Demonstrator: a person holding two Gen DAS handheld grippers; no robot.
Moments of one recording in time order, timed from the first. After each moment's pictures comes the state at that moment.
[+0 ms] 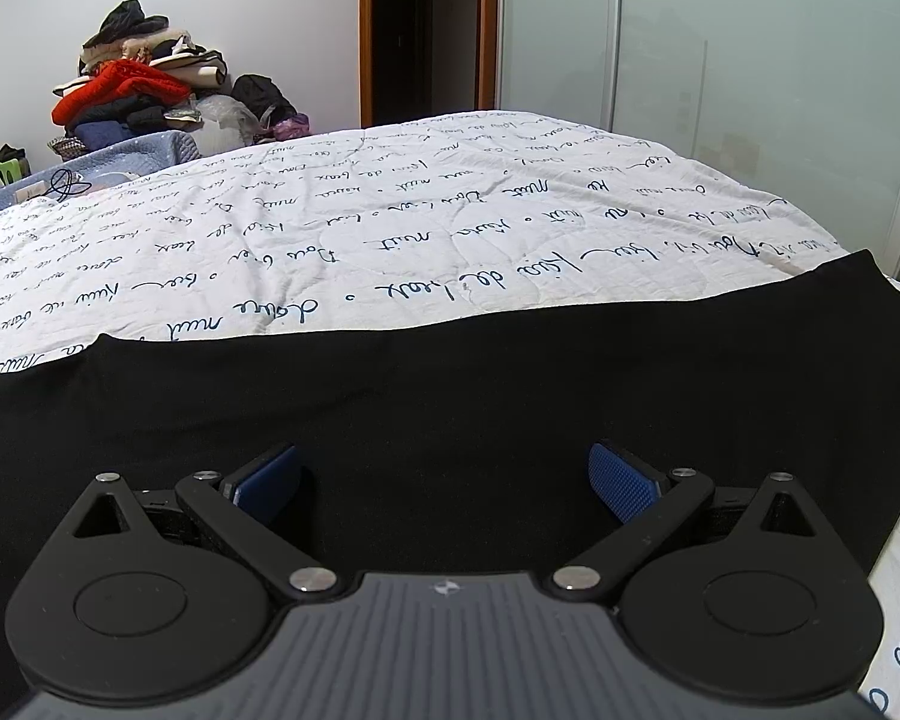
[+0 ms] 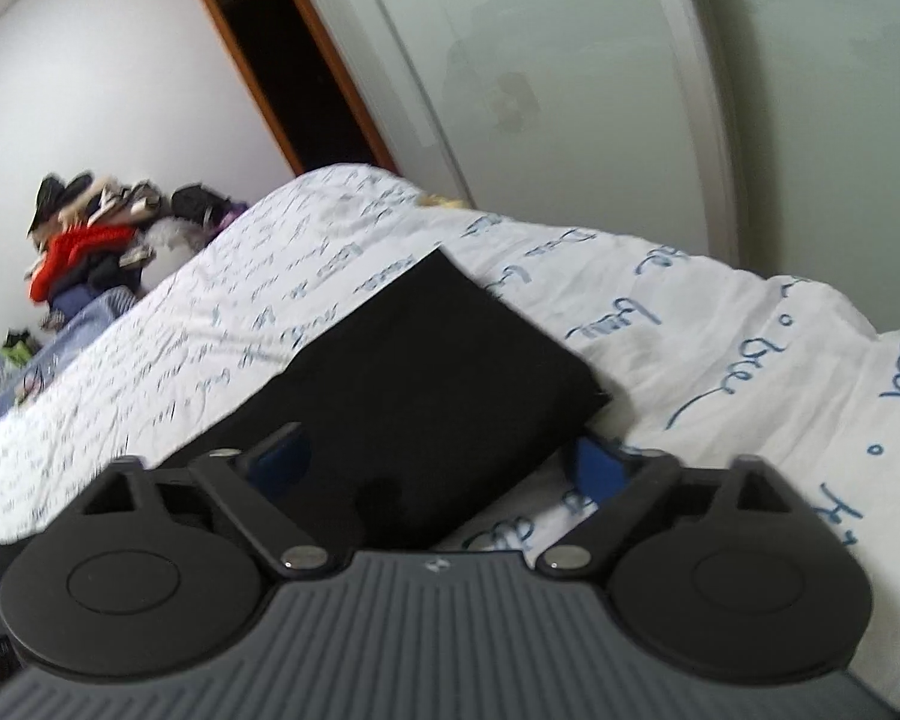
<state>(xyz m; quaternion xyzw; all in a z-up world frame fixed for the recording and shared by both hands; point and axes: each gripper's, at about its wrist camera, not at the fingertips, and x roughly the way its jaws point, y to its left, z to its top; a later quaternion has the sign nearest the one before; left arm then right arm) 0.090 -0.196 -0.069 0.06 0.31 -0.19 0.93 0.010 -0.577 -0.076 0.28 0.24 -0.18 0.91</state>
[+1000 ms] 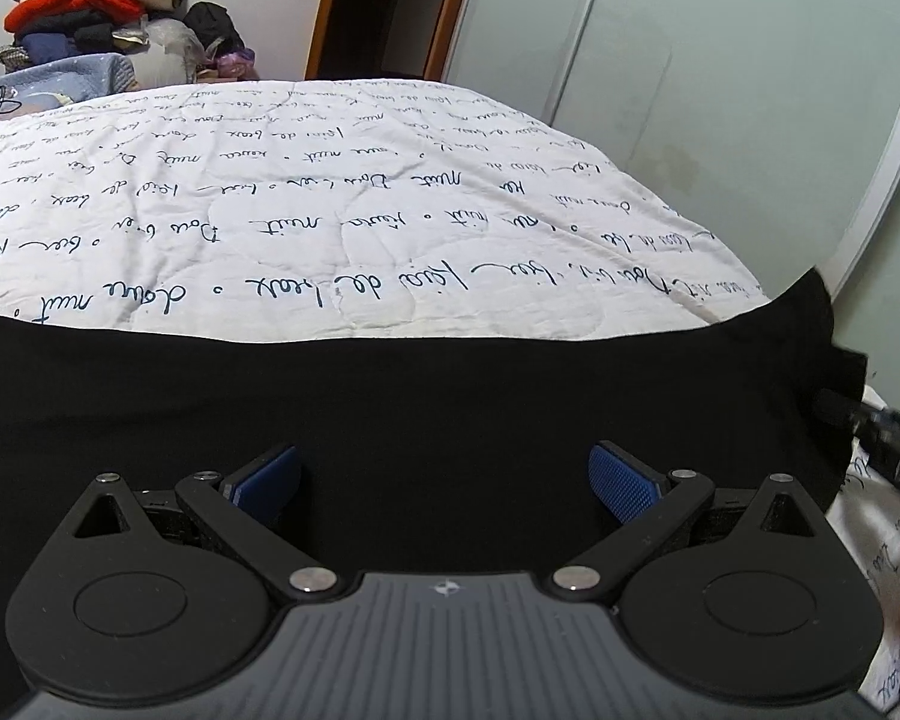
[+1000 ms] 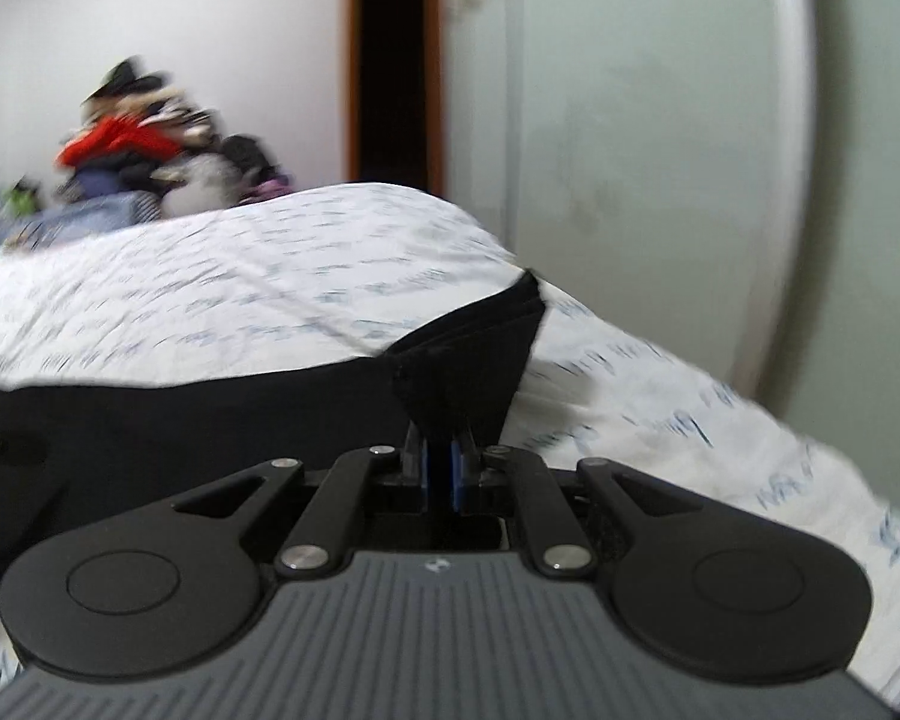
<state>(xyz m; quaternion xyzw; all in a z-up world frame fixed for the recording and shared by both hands) 0.107 -0.227 -0.051 -0.03 0.37 -0.26 0.89 0.022 -0.488 -0.058 0.02 0.23 -0.15 0.96</state>
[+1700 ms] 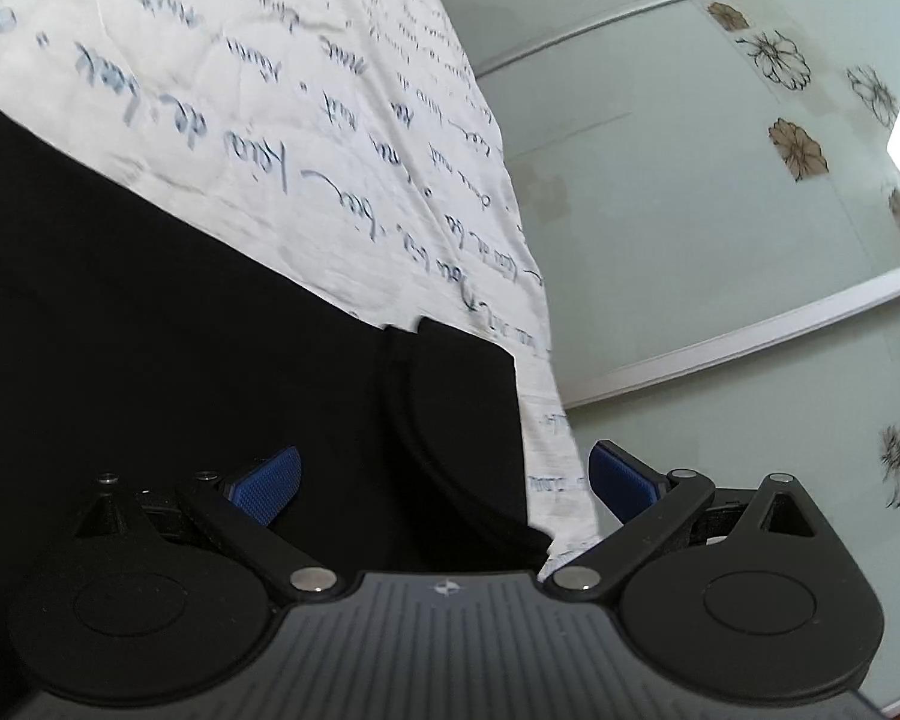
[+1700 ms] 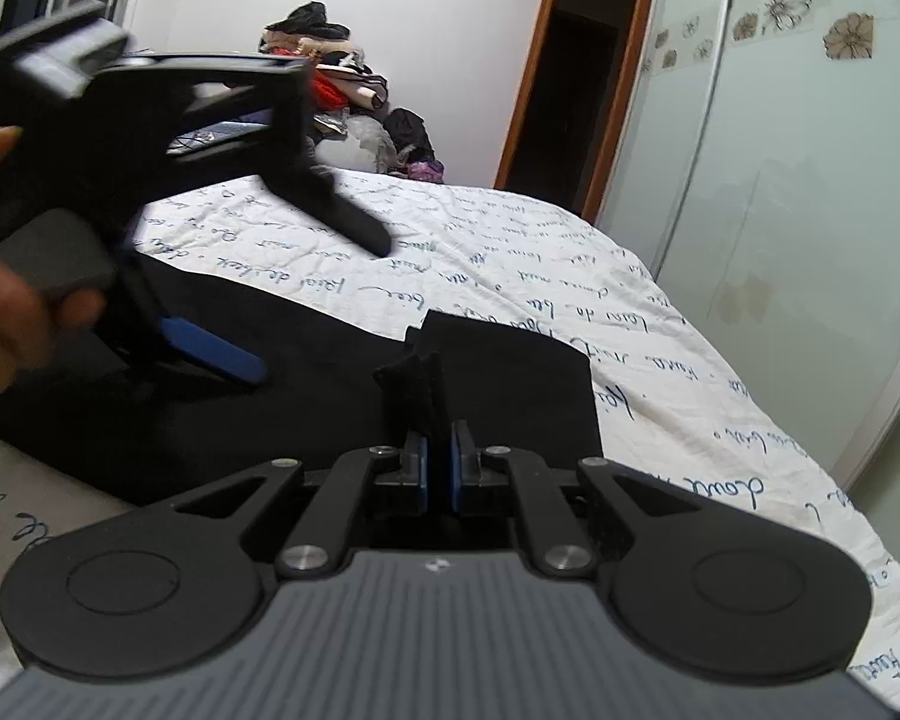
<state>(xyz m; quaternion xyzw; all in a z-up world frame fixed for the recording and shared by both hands) 0.152 -0.240 -0.066 -0.34 0.50 -0.38 0.70 0.010 -0.403 -0.056 -0.10 0.24 -0.03 0.97</state>
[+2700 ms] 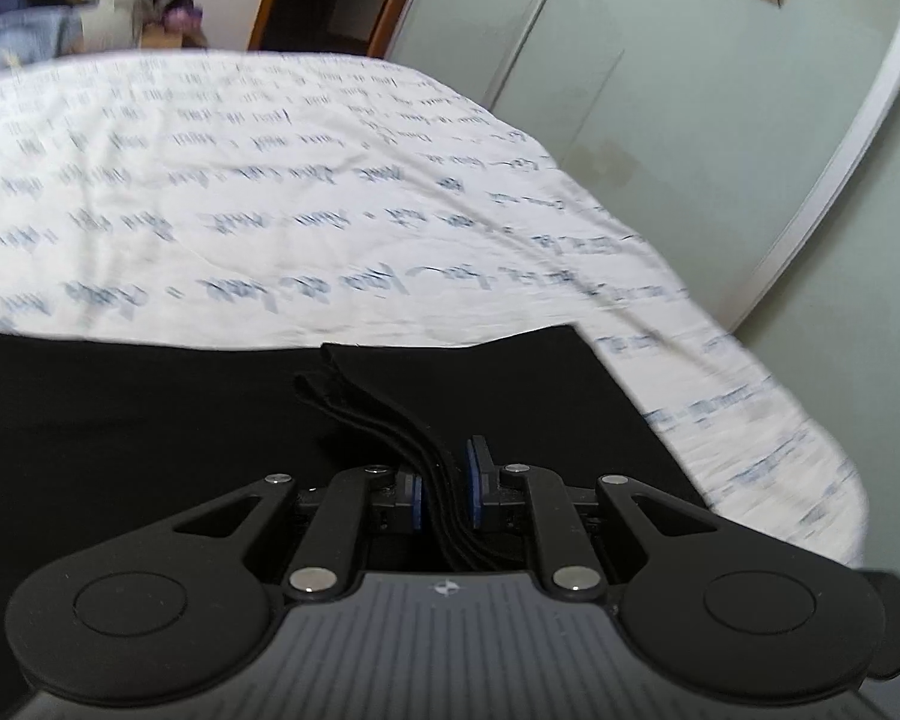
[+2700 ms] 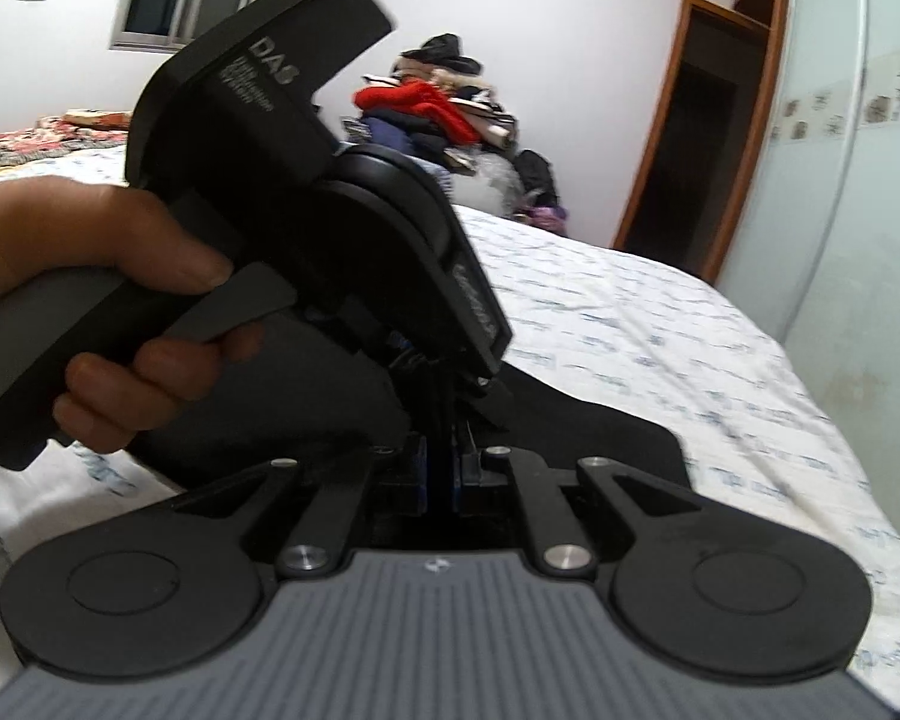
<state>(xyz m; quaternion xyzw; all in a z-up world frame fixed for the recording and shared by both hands) 0.114 -0.205 -0.024 -0.04 0.40 -0.32 0.86 0.009 -0.308 -0.046 -0.14 0.22 0.10 0.96</state>
